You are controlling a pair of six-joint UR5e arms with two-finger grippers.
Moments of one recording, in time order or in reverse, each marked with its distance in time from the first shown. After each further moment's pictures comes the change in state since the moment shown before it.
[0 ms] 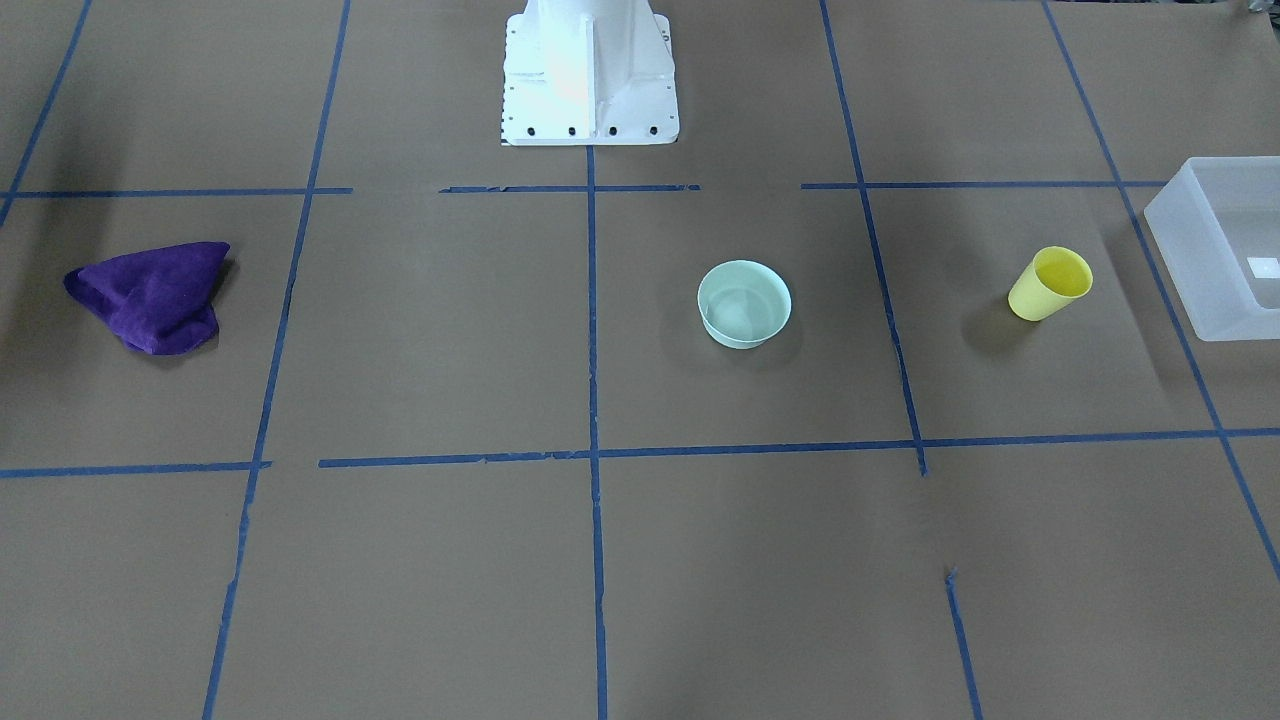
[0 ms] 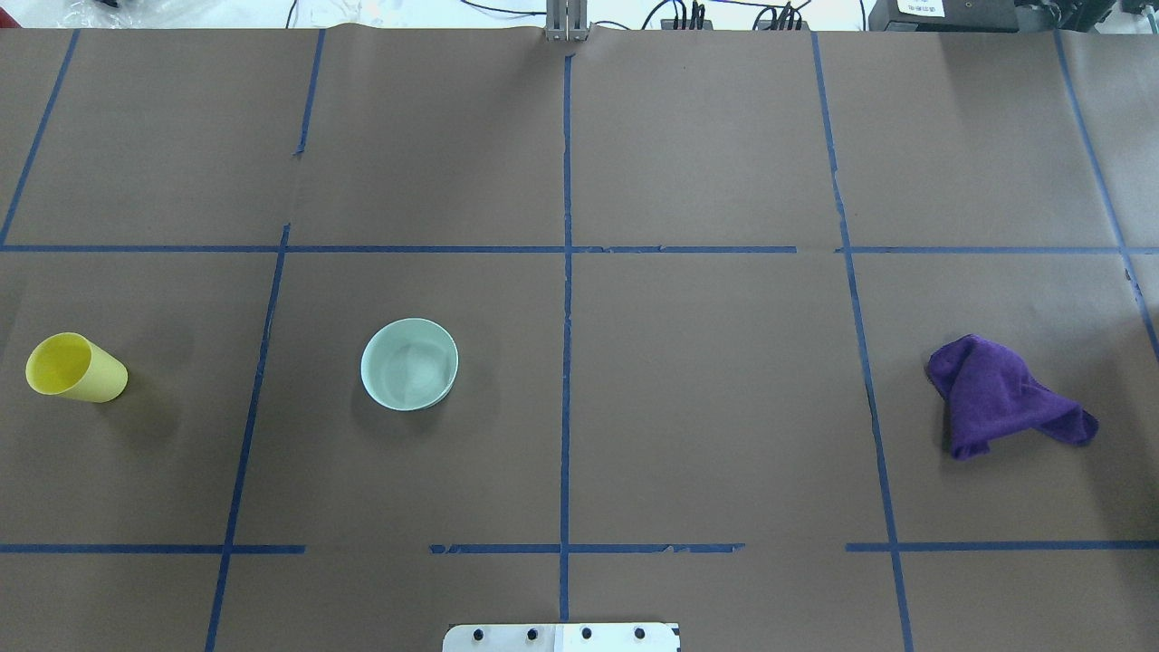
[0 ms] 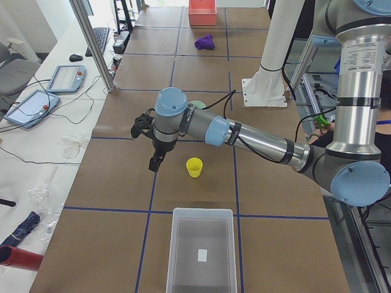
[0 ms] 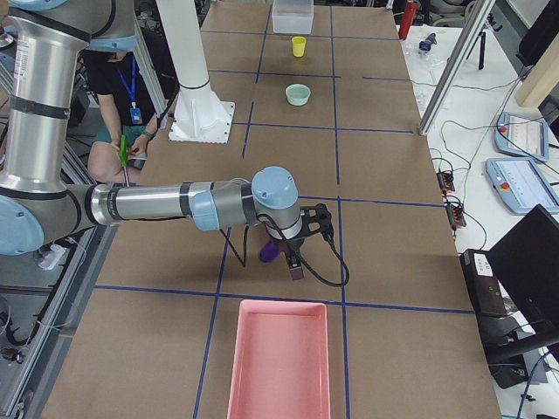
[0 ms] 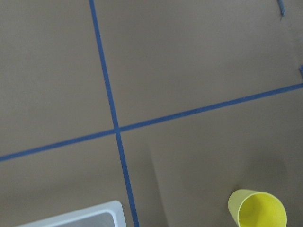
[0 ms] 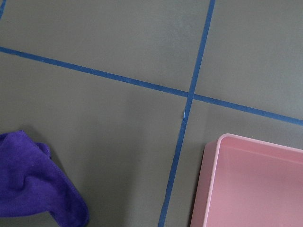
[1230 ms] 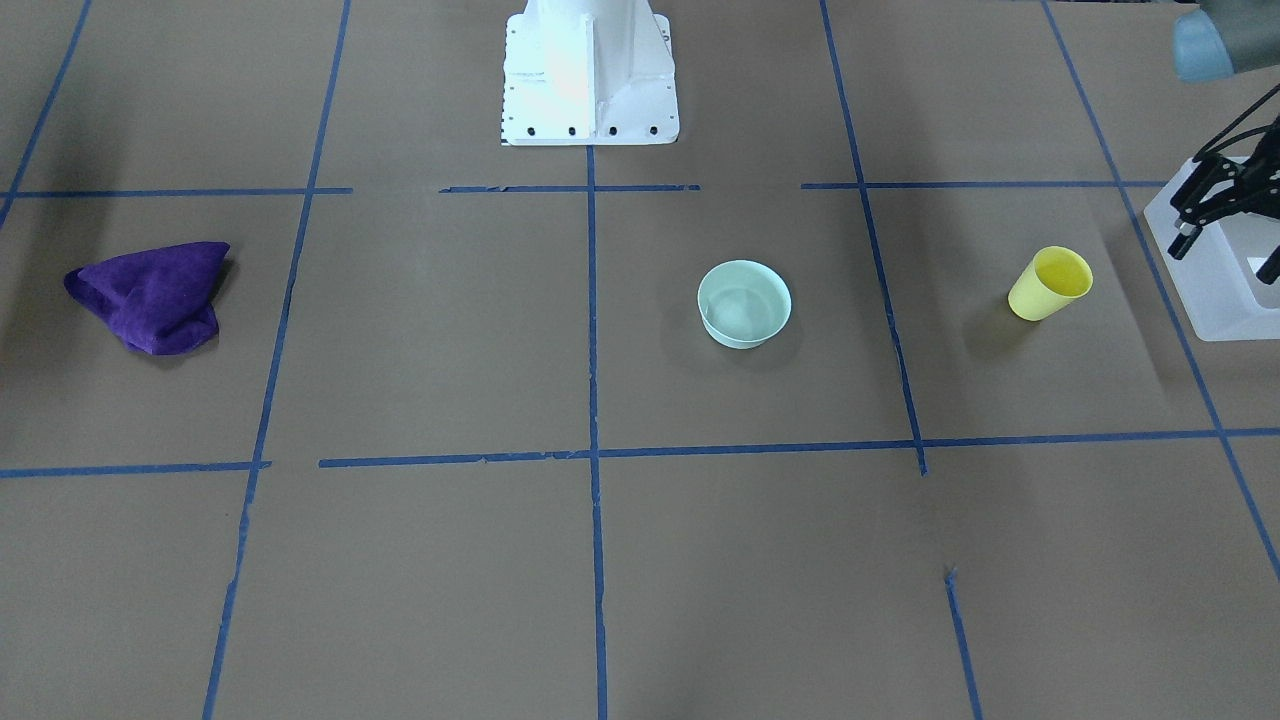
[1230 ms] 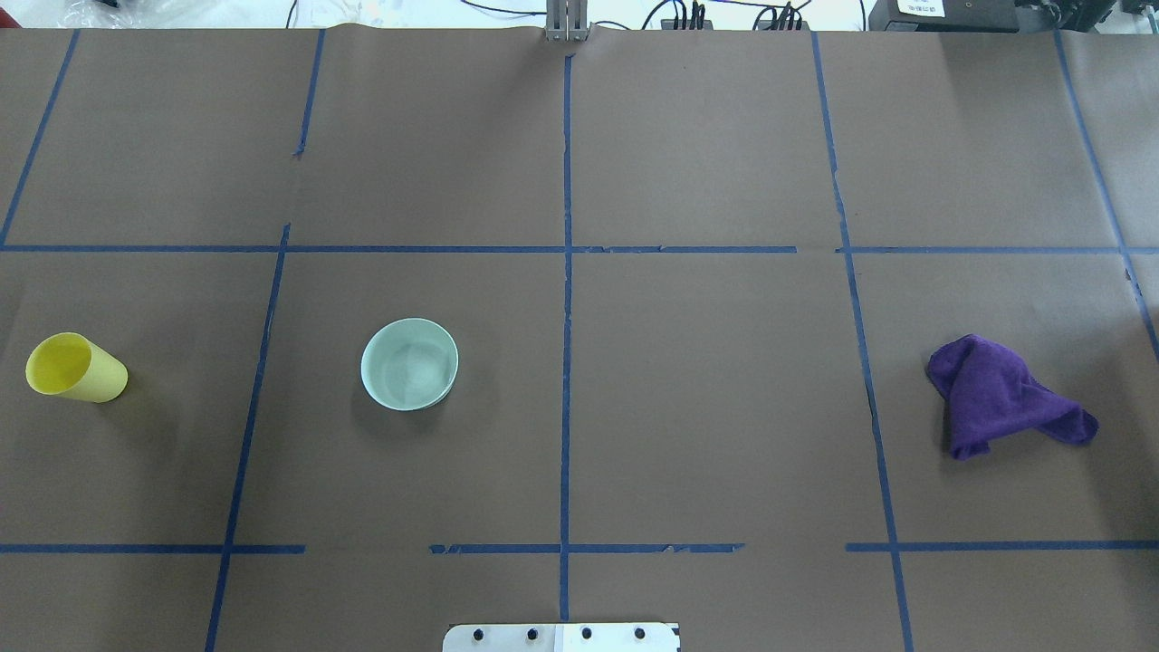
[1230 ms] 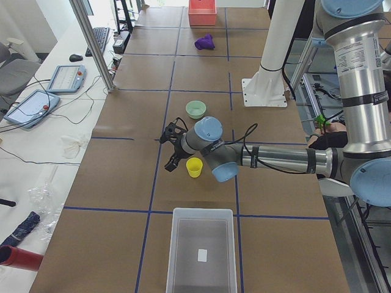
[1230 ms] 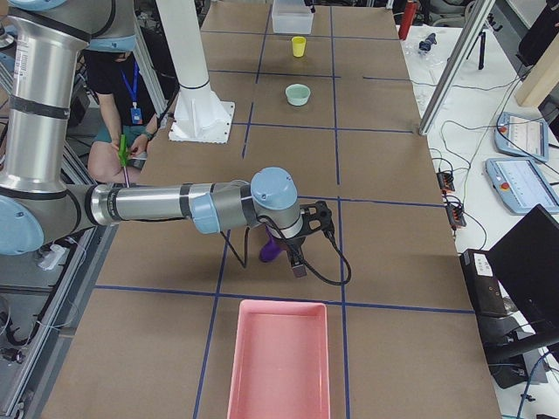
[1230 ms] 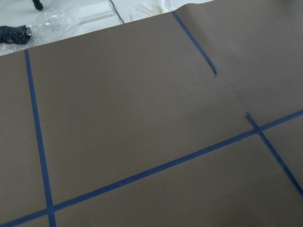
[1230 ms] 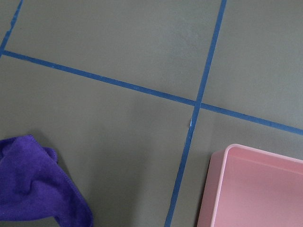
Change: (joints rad) left arm 0.372 0.256 0.083 -0.833 0.304 -0.630; right arm 0.000 -0.003 -0.007 0.043 0.013 0.003
